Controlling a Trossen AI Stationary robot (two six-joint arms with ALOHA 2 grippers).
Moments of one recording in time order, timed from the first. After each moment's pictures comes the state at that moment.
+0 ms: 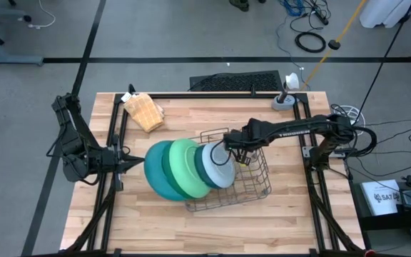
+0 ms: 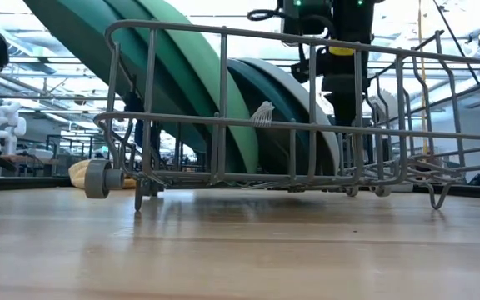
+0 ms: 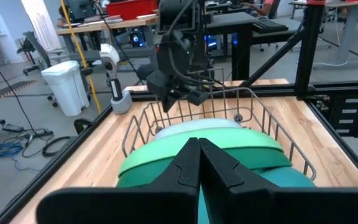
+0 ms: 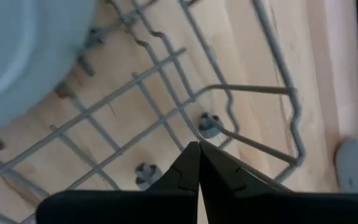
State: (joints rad) left arm -1.03 0.58 0.63 -0.40 -1.16 -0.23; right arm -0.03 1.70 1.31 -1.14 0.34 0.35
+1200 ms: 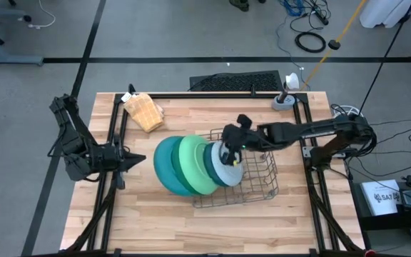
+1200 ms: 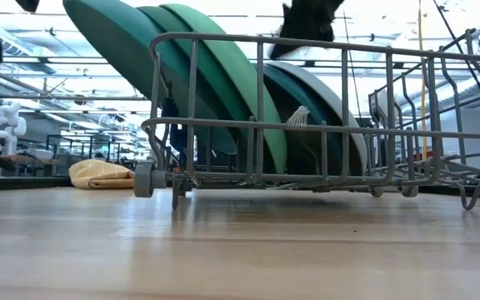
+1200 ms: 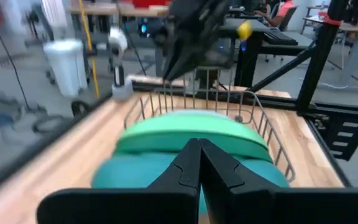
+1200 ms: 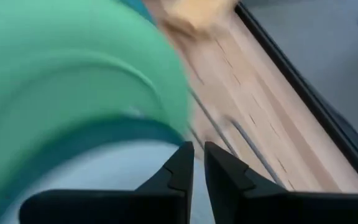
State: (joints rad) left arm -0.98 0.59 0.63 -0.41 -1.14 -0.39; right arm 0.07 1.52 1.31 -0.59 0.42 0.29
